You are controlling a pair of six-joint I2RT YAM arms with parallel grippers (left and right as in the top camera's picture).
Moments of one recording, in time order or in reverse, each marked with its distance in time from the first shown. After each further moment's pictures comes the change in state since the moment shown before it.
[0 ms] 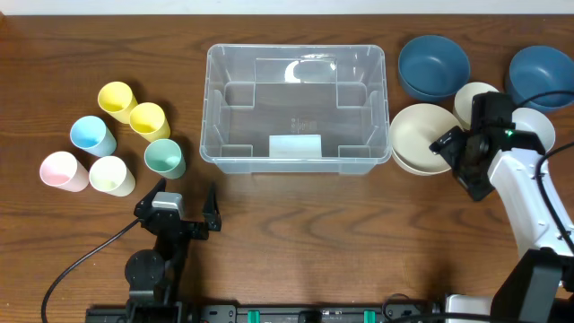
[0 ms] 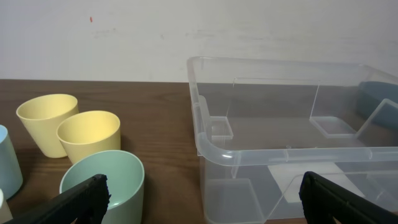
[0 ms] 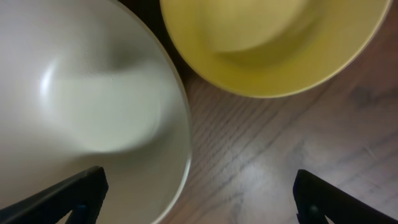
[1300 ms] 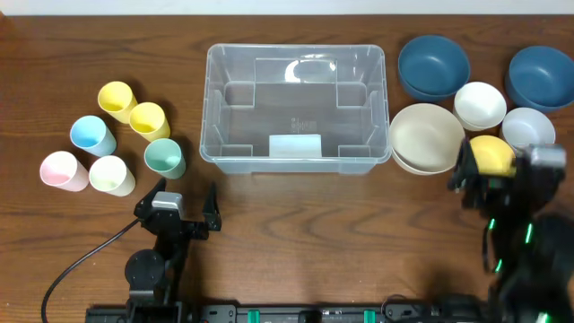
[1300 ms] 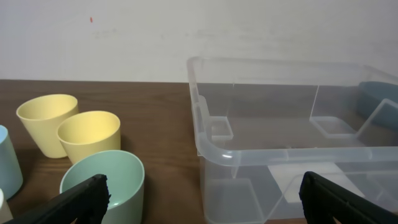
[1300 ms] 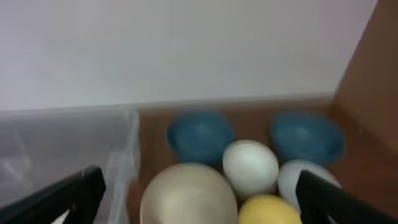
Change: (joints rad) left arm 0.000 0.000 0.000 0.000 0.000 0.000; right arm 0.093 -0.885 -0.151 0.291 -0.034 -0.755
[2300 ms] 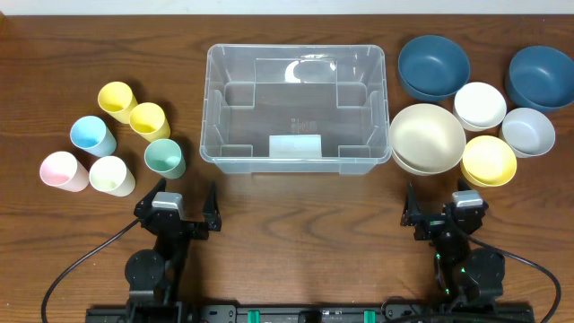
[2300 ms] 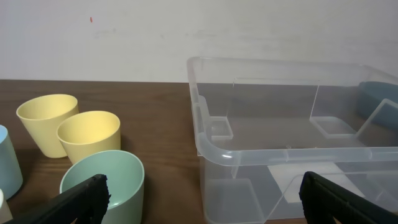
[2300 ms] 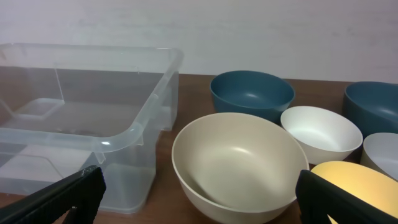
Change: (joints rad) left arm 0.000 0.000 0.000 0.000 0.000 0.000; right arm 0.119 -0.624 -0.822 0.372 -0.077 -0.029
